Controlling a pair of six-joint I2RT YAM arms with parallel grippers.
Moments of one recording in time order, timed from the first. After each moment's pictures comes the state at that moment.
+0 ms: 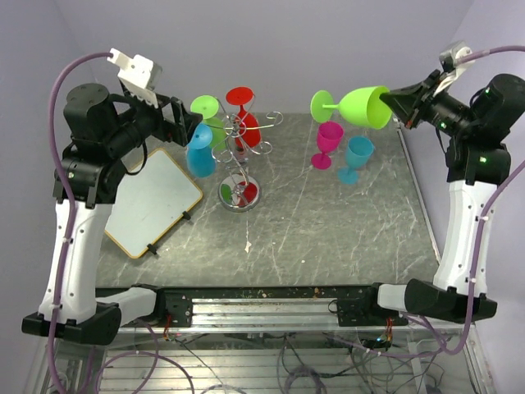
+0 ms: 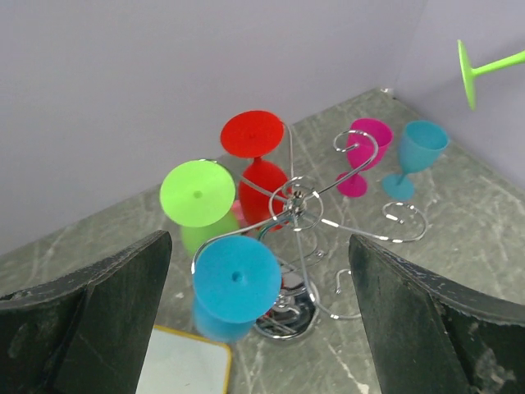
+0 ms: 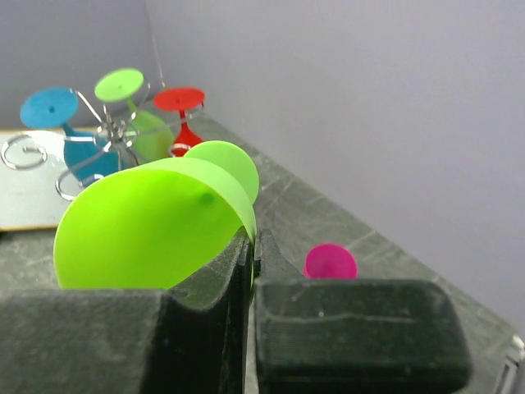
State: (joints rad) left arm -0.19 1.16 1.70 -0.61 0.38 0.05; right arm -0.21 1.28 1.78 -0.51 -0.96 -0.11
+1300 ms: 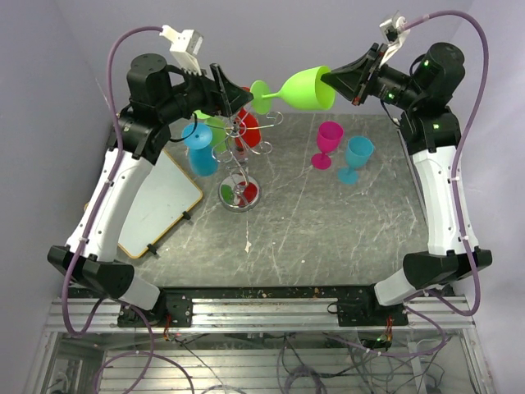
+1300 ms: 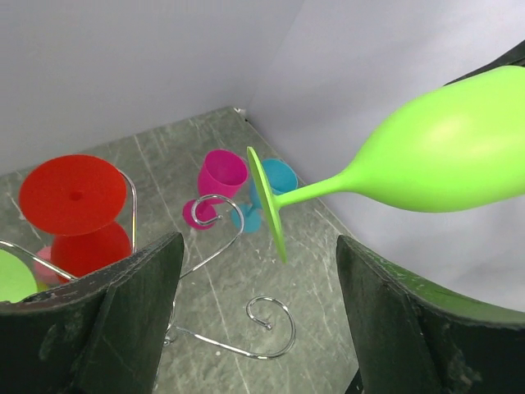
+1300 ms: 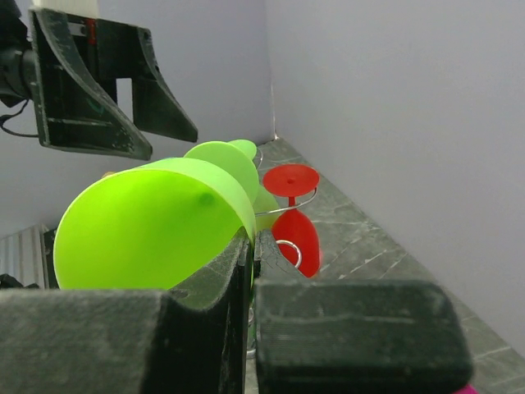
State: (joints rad) left arm -0.37 1.47 1.84 -0.39 0.48 -0.41; right arm 0.16 1.53 1.99 -0.32 -0.87 0.14
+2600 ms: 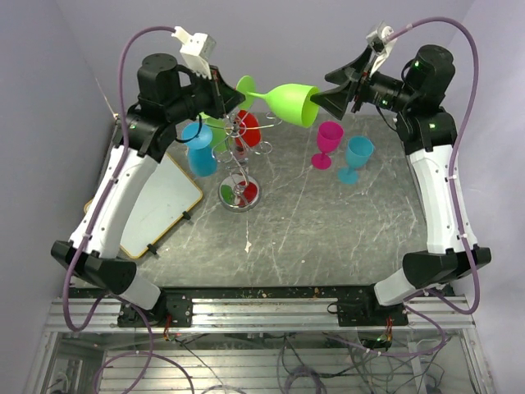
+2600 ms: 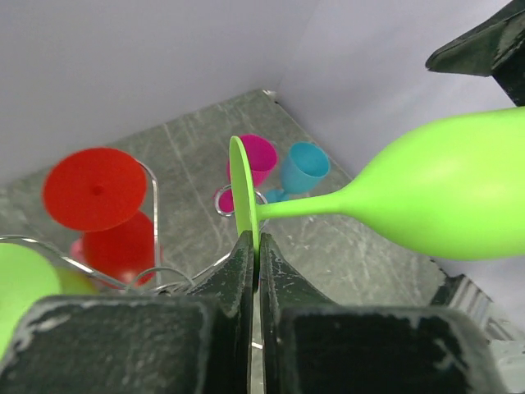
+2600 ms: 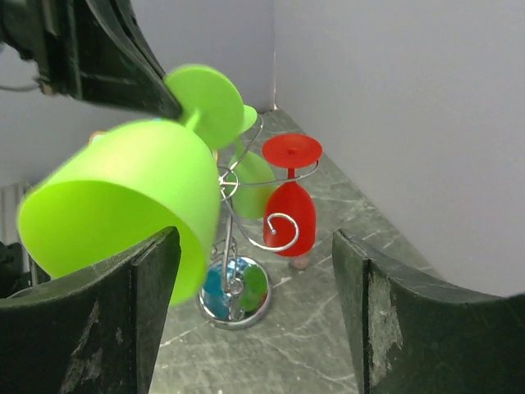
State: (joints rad) left arm -0.41 1.53 1.87 -0.45 0.42 -0.32; right arm 0.18 1.54 1.97 -0.40 -0.91 0.00
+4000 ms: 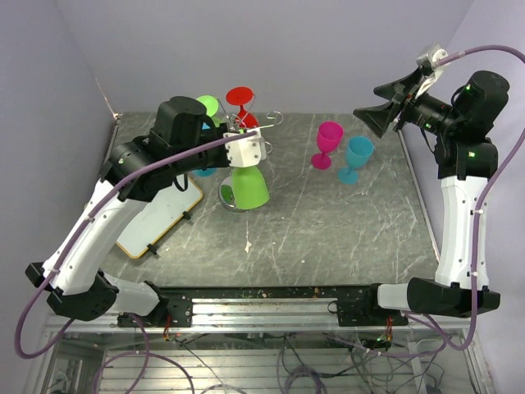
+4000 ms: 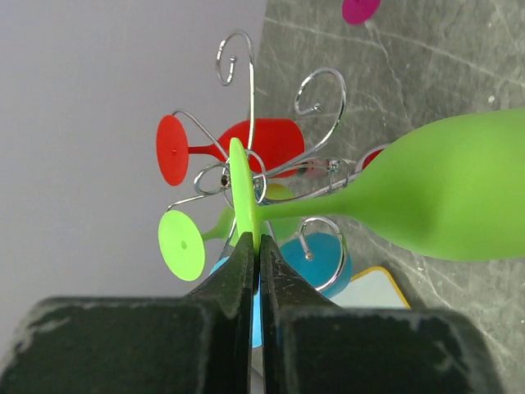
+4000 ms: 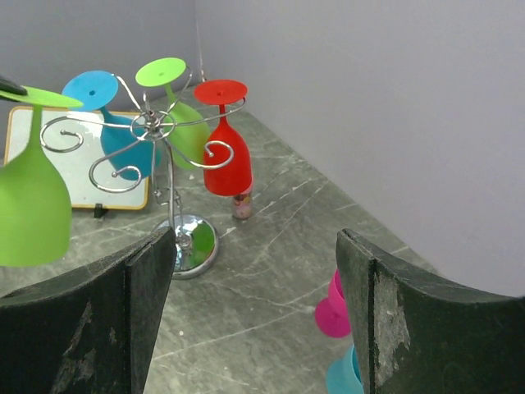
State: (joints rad) left arm -0.75 1.33 1.90 -0.99 0.02 0.91; right arm -0.11 1.32 1.79 -0.51 -0.98 -0.14
